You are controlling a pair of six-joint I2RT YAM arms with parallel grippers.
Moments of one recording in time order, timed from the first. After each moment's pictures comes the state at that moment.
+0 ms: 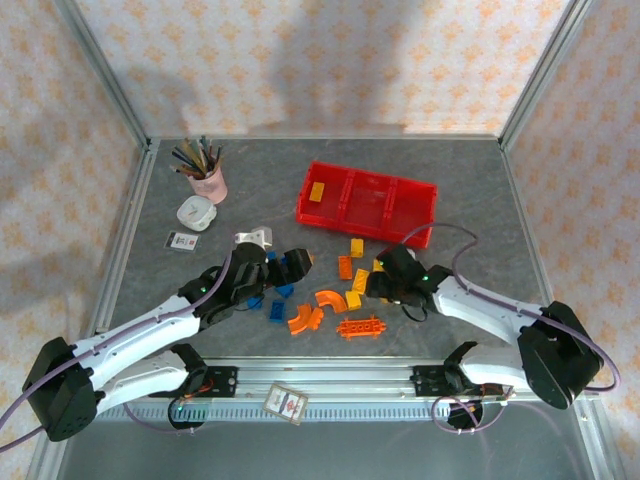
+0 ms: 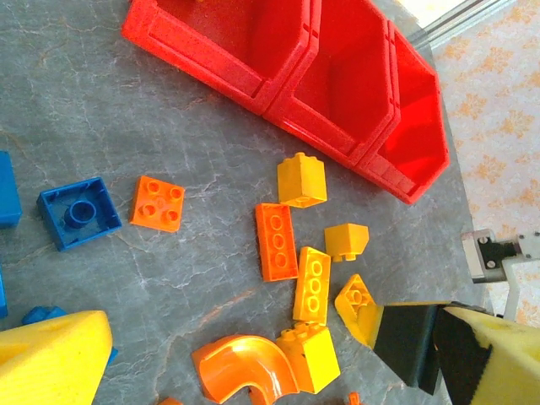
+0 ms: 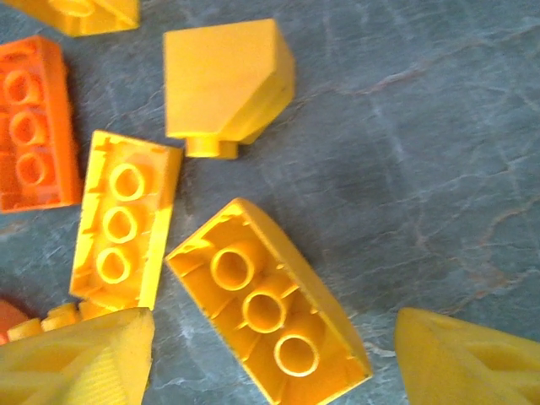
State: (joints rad) left arm -0.72 0.99 0.57 -0.15 -0.08 -0.93; right arm 0.68 1.21 0.58 -0.48 0.08 0.76
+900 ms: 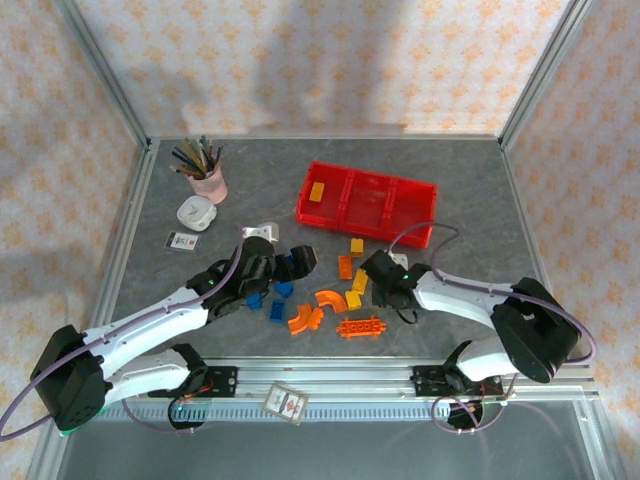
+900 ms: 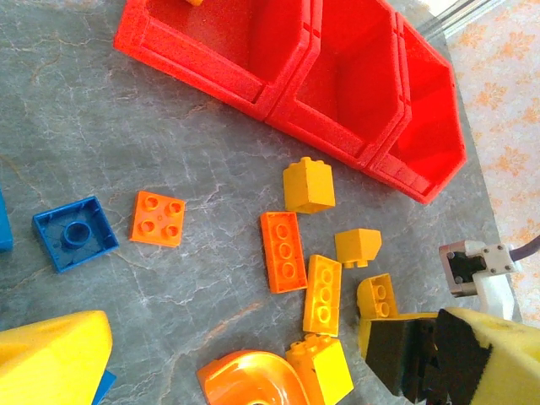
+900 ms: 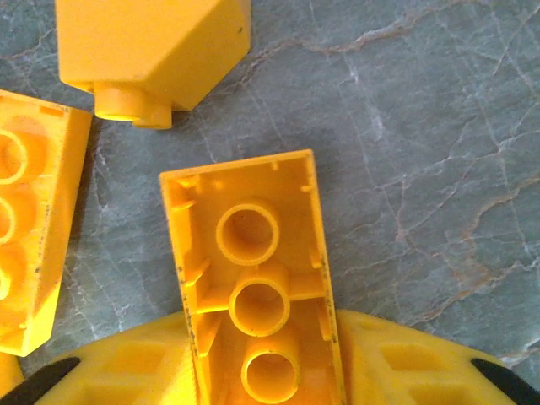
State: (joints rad) left arm -0.72 1.07 0.62 -0.15 -0.09 -0.88; right arm 0.75 1.38 0.62 -0.53 0.23 0.78
